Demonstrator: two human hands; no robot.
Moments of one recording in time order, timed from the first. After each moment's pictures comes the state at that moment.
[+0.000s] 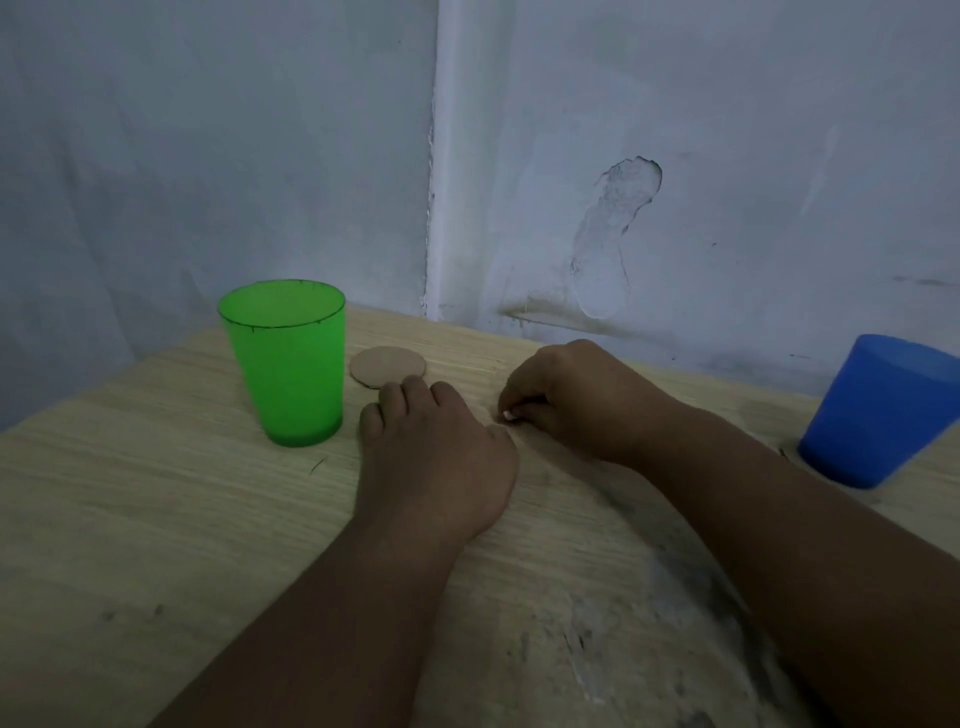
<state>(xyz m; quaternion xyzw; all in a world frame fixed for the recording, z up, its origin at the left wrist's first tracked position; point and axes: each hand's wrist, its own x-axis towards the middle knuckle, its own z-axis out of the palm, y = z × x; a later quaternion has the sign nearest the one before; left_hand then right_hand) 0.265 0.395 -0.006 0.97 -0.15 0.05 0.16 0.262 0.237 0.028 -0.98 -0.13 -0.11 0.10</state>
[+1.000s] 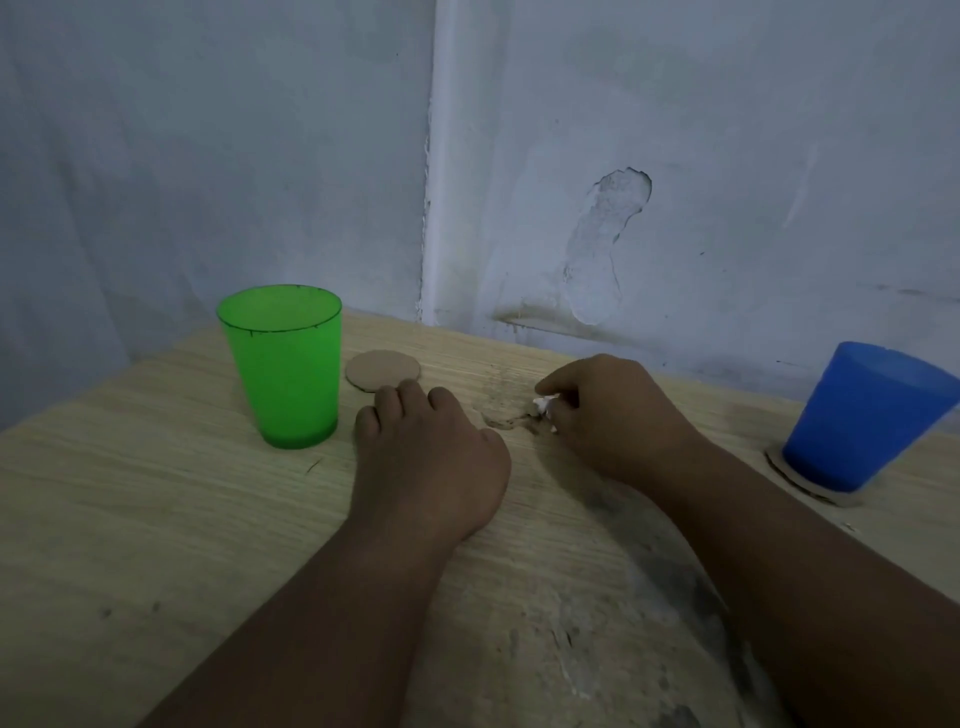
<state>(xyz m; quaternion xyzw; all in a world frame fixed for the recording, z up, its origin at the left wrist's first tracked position) 0.264 0.394 -0.005 0.97 -0.15 0.04 0.16 0.237 0.239 0.028 -0.98 0.11 -0.13 0.14</state>
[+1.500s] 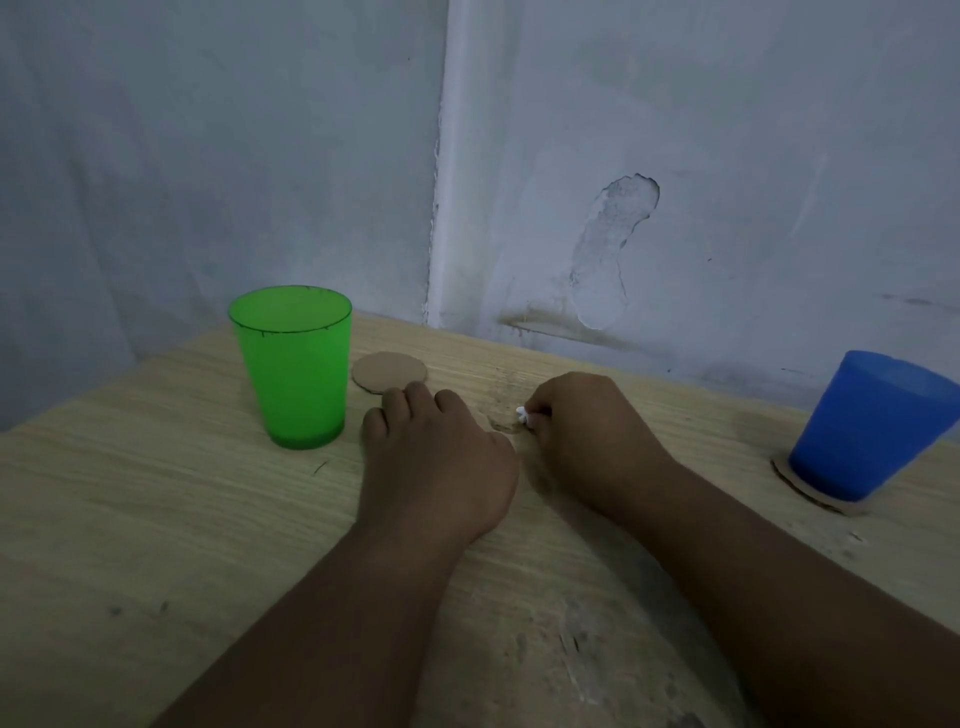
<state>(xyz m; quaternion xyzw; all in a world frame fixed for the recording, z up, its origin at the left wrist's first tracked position) 0.264 0.394 -0.006 0.97 -0.15 0.05 0.16 0.254 0.254 0.008 -0.98 0.09 -0.12 0.11</state>
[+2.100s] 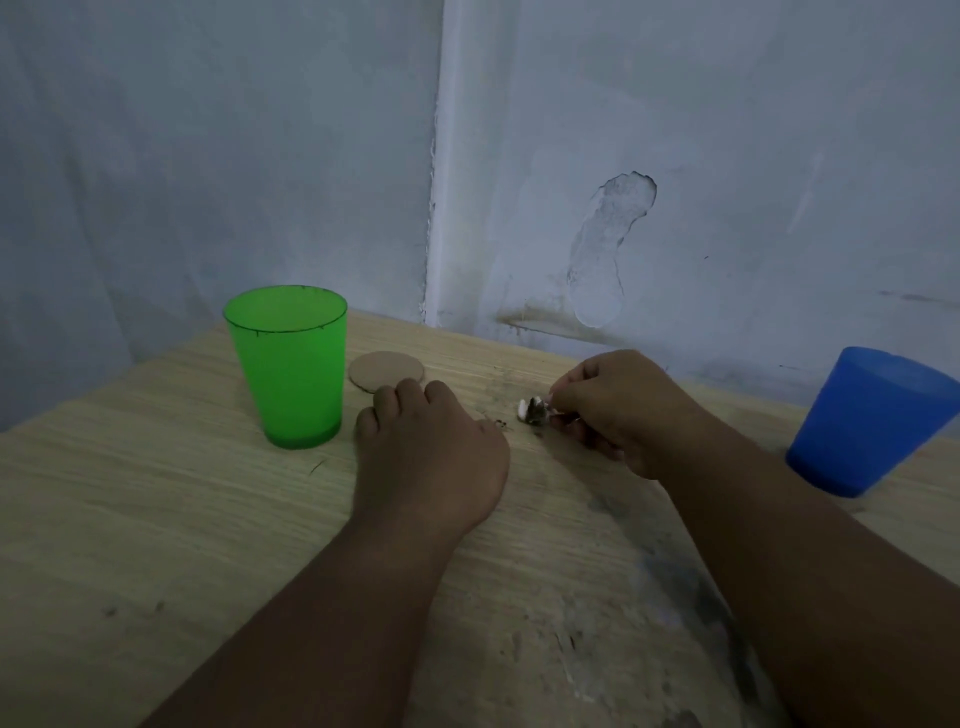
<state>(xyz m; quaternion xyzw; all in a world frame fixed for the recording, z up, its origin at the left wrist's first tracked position) 0.265 0.395 0.000 0.97 -0.13 0.04 0.21 0.248 0.233 0.036 -0.84 0.26 -0.09 0.47</state>
